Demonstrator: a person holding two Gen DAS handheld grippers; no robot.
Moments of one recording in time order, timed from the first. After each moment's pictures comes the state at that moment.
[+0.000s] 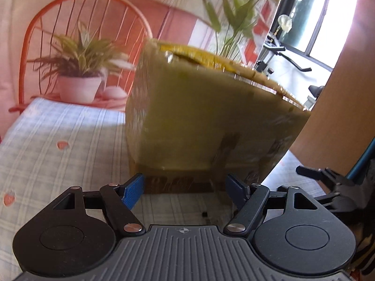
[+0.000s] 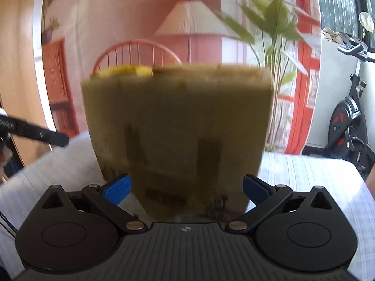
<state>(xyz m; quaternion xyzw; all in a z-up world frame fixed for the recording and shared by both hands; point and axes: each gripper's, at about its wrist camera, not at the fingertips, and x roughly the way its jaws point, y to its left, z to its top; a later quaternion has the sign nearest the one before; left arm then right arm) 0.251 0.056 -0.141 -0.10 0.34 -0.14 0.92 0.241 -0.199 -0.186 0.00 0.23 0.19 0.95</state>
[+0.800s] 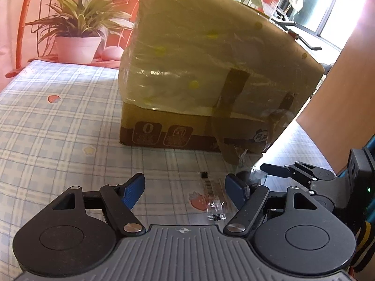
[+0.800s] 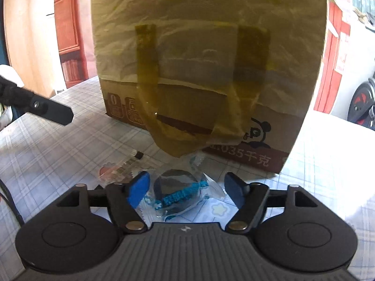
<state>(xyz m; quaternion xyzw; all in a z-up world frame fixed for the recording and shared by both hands) 0.243 0.035 -0.189 -0.10 0.40 -0.14 0.90 0.262 -0.173 -0.255 -0.03 0.31 0.26 0.91</state>
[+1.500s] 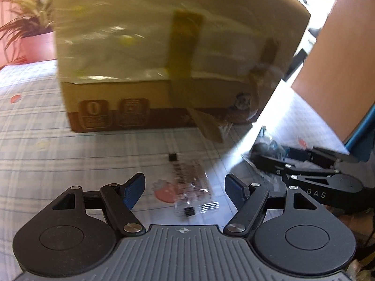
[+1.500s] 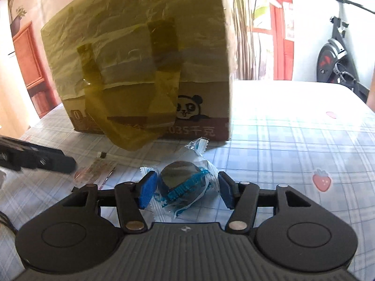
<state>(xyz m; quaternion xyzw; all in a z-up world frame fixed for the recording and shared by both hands) 0.257 -0.028 -0.225 -0.03 0.43 -0.17 0.89 0.236 -0.222 -0.260 0.06 0.31 0.16 0.93</state>
